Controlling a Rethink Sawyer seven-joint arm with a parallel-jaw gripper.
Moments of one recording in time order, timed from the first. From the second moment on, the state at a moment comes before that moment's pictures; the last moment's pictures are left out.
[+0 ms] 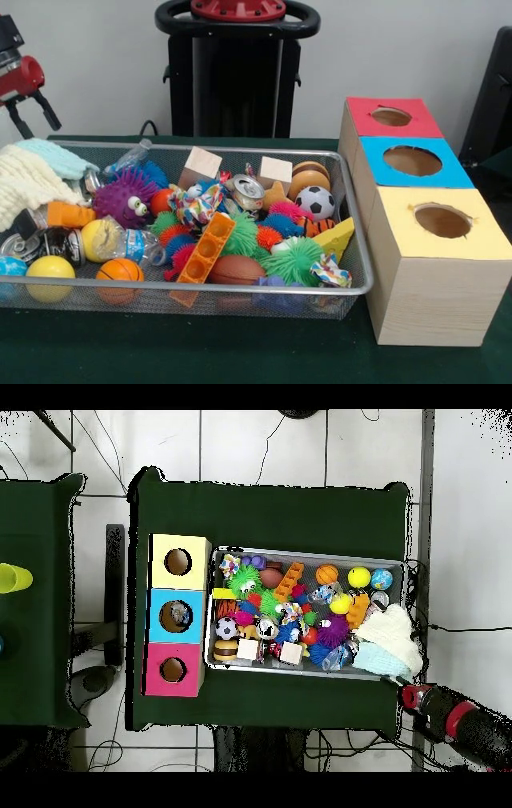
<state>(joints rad) -1.76 -0.38 0.85 1.86 -0.61 0.75 1.22</state>
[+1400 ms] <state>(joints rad) -1.74 -0.62 0.84 2.04 -0.61 0.76 1.22</state>
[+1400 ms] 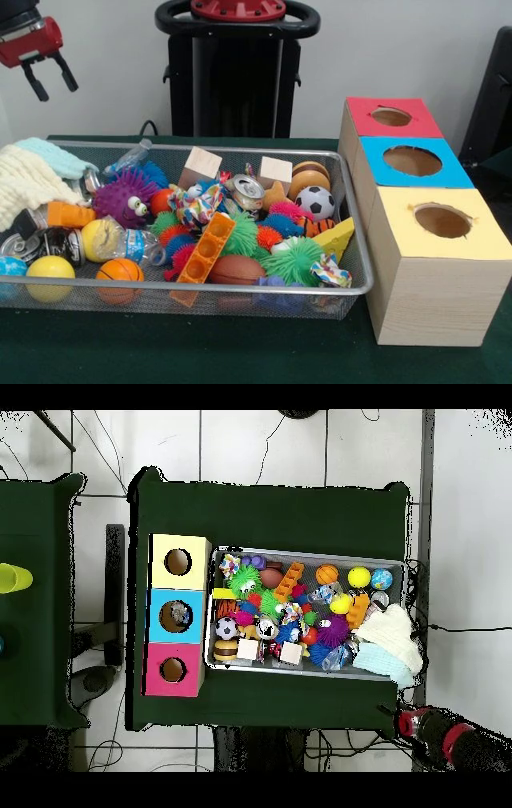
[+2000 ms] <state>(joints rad) -1.67 -0.64 0.84 2.08 -0.61 0.70 1.22</state>
